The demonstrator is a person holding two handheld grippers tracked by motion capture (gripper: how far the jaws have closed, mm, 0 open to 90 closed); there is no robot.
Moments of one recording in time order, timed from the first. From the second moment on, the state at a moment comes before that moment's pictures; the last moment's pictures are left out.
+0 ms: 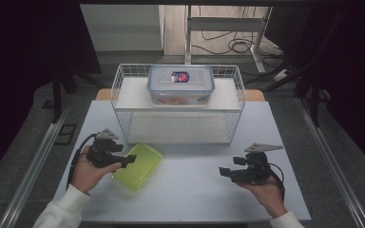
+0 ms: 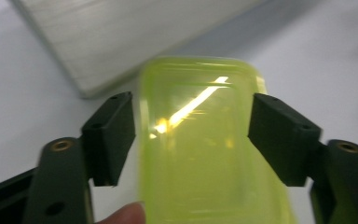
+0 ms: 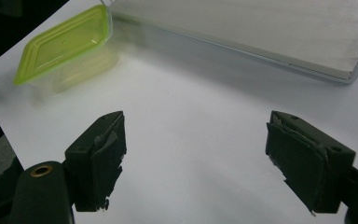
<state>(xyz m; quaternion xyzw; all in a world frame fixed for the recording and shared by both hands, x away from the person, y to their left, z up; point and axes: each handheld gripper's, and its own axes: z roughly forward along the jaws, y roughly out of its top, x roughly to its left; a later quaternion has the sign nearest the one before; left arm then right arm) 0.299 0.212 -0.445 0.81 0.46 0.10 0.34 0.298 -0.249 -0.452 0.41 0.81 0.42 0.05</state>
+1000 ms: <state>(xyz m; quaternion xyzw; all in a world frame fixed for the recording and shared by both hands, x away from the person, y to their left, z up) 0.362 0.179 -0.493 0.86 0.46 0.09 0.23 0.298 -0.247 -0.458 0.40 0.81 0.42 0.04</state>
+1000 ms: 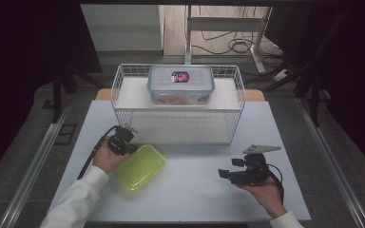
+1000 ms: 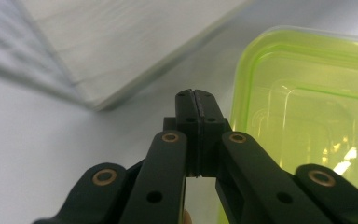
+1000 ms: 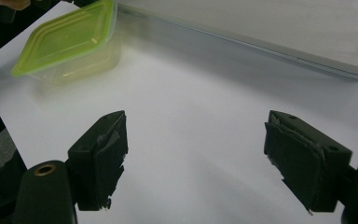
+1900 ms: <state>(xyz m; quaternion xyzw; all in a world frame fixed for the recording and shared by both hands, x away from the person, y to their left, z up) 0.325 0.168 -0.461 0.85 0.42 0.09 0.30 0.298 -0.249 -0.460 0.41 0.81 0.42 0.04</state>
